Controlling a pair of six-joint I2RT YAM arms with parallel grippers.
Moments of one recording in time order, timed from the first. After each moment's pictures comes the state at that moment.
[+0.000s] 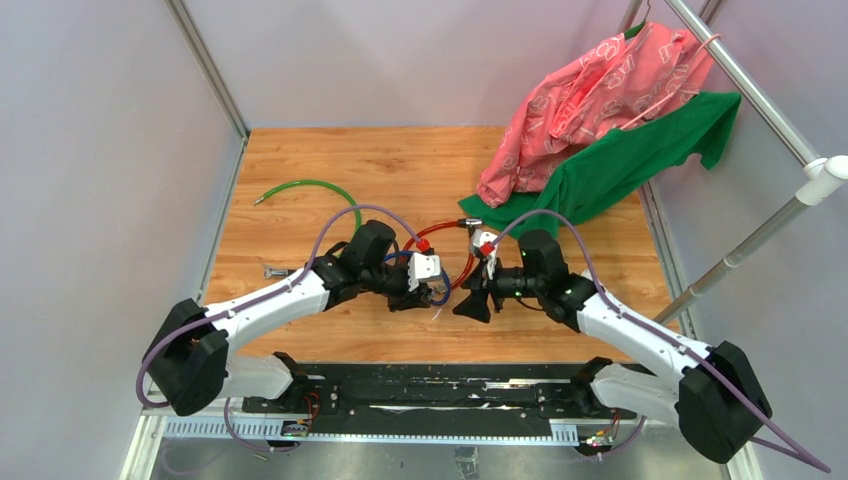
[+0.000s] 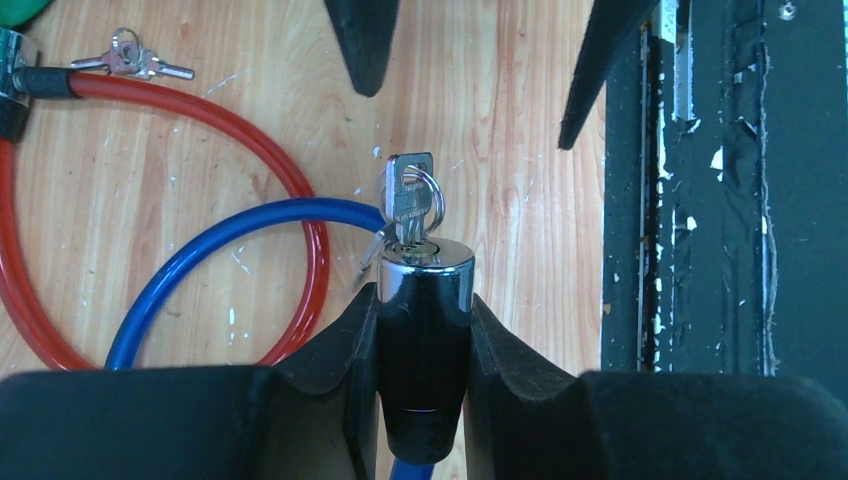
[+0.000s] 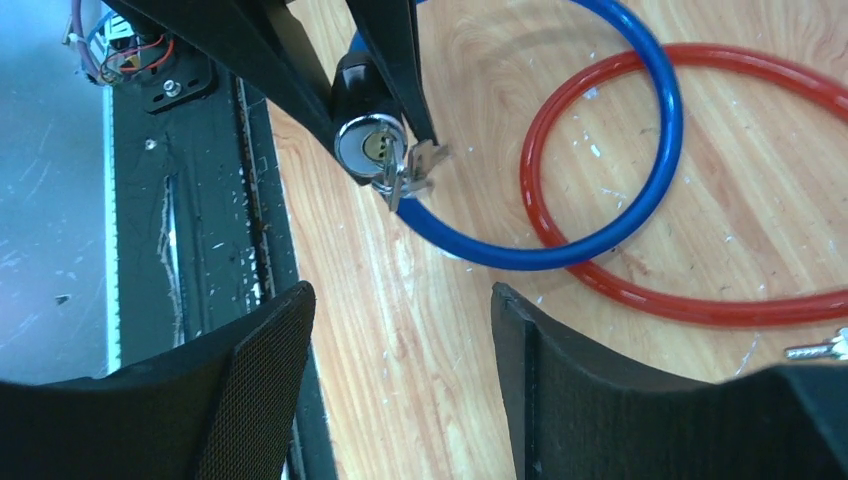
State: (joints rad) left arm -0.74 1.26 0.73 -0.19 0.63 0.47; right arm 0.63 1.04 0.56 -0.04 -0.71 -0.13
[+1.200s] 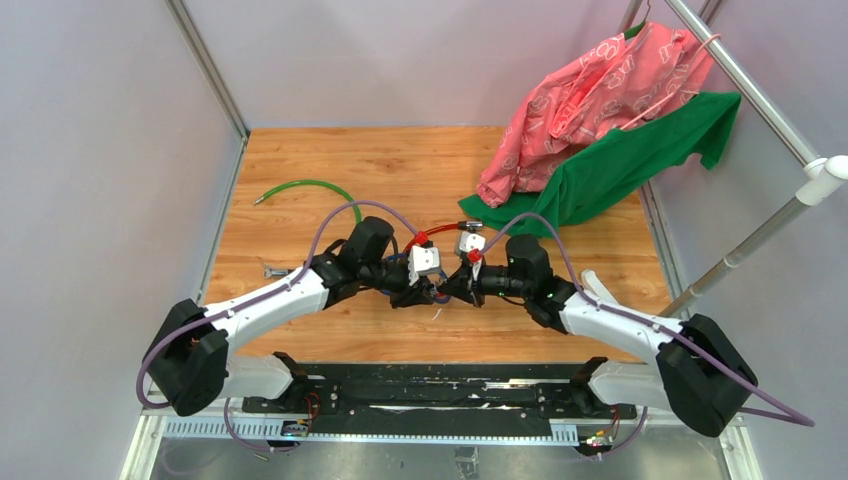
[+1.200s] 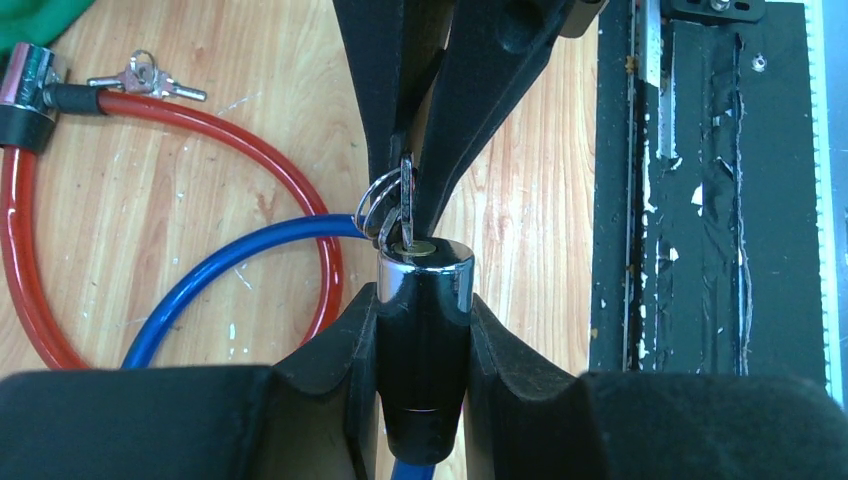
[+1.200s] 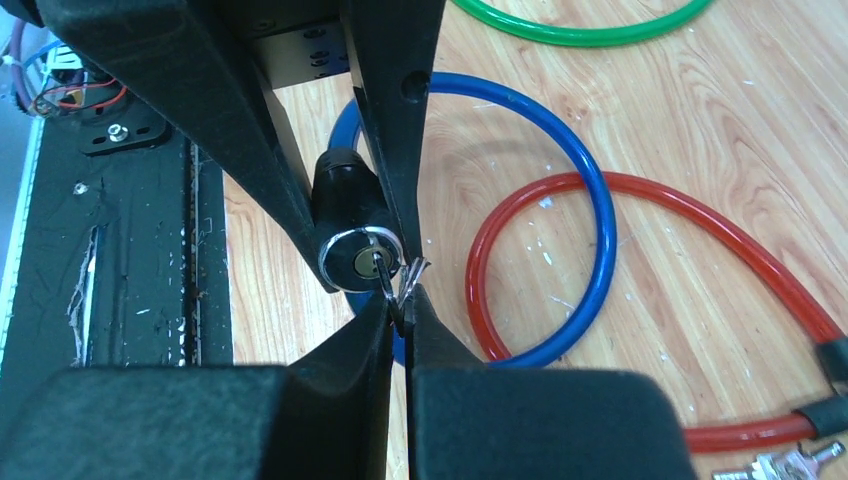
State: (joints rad) left arm -0.73 1.26 0.74 -0.16 0.67 0.39; right arm 0.71 1.19 0.50 0.38 -0.63 -0.17
